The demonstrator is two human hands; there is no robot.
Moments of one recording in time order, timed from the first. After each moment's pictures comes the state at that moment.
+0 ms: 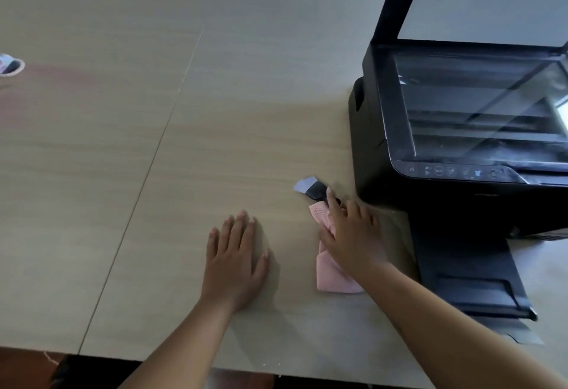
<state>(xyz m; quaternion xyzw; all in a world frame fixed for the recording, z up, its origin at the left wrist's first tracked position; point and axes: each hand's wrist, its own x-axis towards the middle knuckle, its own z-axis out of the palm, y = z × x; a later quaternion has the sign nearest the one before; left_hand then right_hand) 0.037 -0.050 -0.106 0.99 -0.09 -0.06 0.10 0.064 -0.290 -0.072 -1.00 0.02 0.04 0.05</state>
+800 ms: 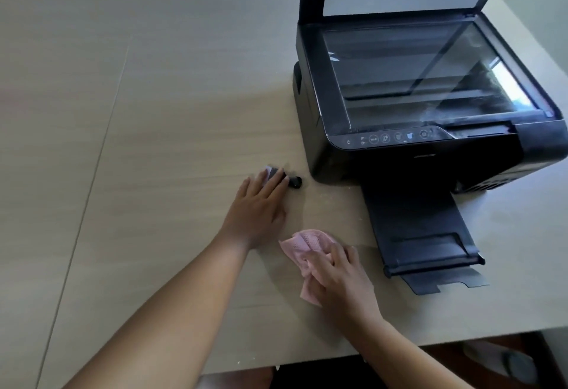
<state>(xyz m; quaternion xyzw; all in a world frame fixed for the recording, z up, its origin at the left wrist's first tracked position) 0.116 -0.157 -0.085 0.94 -0.32 -0.08 0.09 -0.055 -0.307 -0.078 -0.99 0.04 0.01 0.15</state>
